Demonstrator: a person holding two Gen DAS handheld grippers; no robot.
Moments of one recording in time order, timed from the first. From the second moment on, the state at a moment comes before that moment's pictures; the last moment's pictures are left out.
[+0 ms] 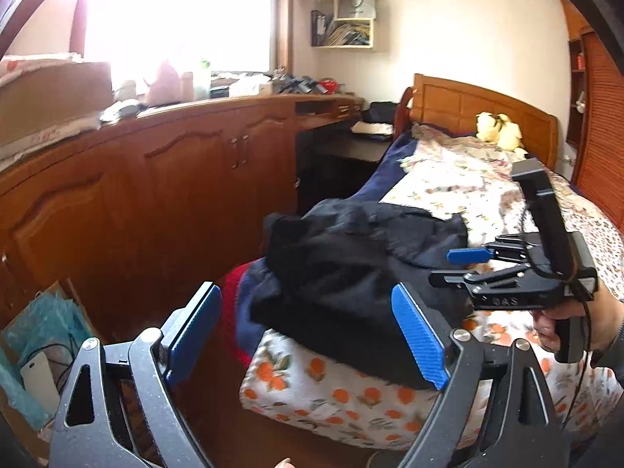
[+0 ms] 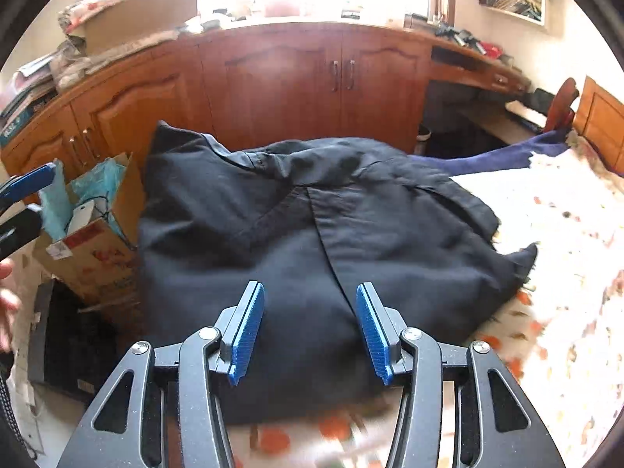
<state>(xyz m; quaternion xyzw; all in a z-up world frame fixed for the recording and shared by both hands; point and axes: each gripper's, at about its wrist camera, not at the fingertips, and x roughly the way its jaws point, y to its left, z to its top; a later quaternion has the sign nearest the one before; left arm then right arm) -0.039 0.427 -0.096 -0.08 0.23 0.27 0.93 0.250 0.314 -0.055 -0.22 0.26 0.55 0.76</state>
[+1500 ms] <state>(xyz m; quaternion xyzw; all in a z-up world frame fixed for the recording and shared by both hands) 0.111 0.042 -0.091 -0.01 0.31 -0.02 0.95 0.170 -0.129 -0.040 -0.01 0.23 0.28 0.93</state>
